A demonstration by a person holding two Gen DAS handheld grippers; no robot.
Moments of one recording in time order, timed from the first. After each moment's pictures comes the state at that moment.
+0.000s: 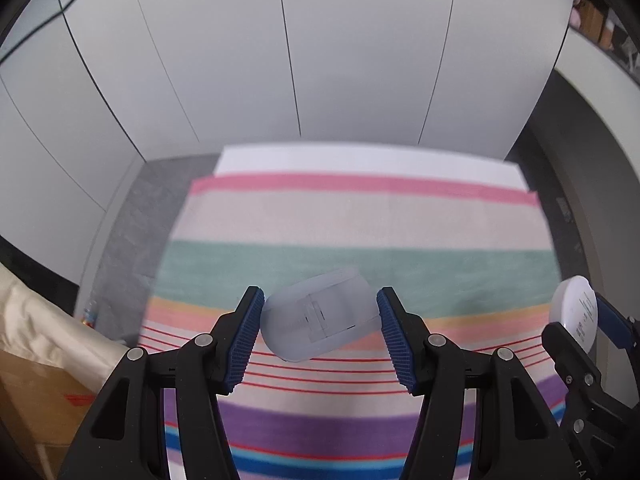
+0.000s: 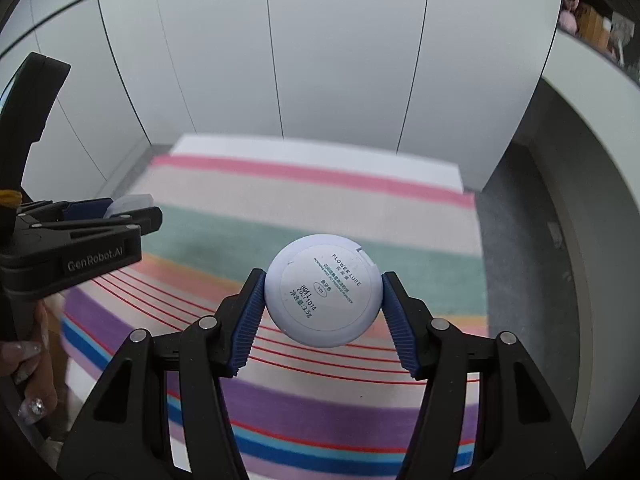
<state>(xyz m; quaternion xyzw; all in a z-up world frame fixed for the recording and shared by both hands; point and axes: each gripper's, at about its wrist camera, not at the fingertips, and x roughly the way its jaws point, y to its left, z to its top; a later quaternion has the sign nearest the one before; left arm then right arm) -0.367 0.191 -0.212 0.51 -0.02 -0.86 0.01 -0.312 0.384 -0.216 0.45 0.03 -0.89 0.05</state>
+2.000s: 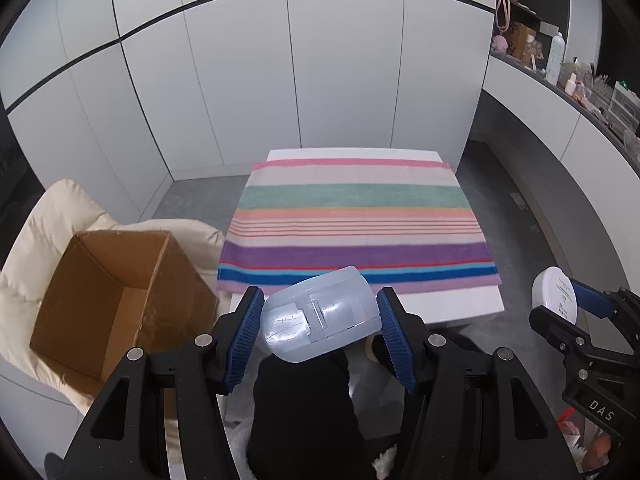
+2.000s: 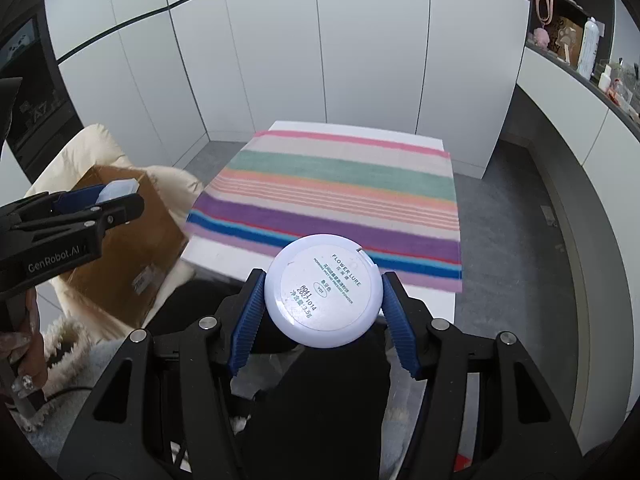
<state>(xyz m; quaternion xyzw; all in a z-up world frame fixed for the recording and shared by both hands) 0.007 0.159 -0.076 0.43 -0.03 -0.90 -0.01 0.031 0.379 -0.103 0.43 0.01 -0.90 0.10</state>
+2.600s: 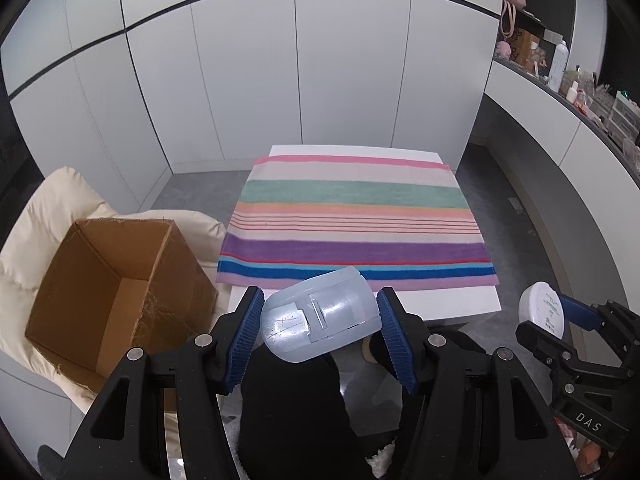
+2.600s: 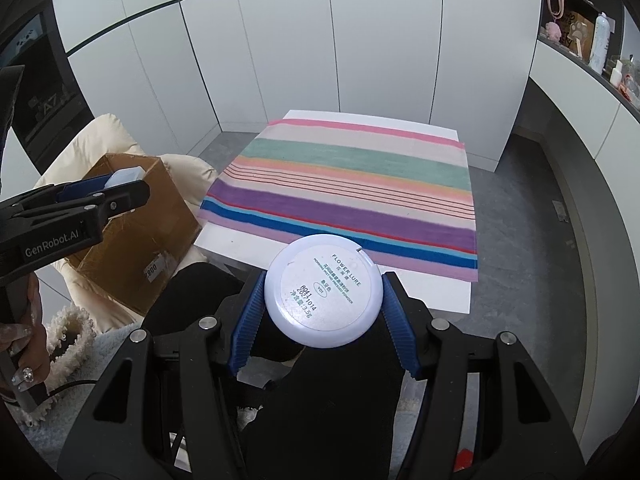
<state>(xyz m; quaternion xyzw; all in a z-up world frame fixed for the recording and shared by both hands) 0.009 0.140 -0.081 0.44 -0.01 -0.90 -0.01 0.036 0.363 -0.112 0.44 0.01 -0.89 0.12</state>
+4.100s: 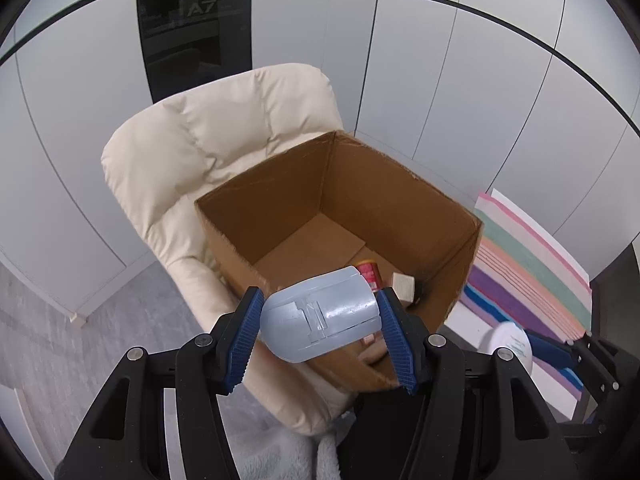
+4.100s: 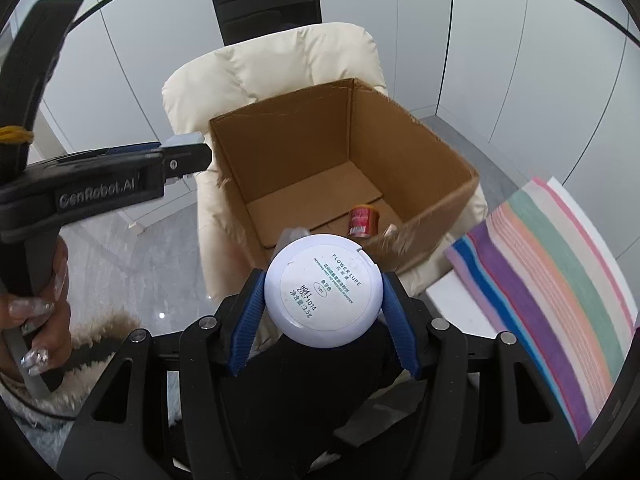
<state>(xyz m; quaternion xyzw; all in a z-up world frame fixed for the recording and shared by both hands) 0.112 -0.157 -0.108 0.41 0.17 -0.85 0.28 0.037 0.014 -0.140 0.42 0.19 -0.76 0.45</state>
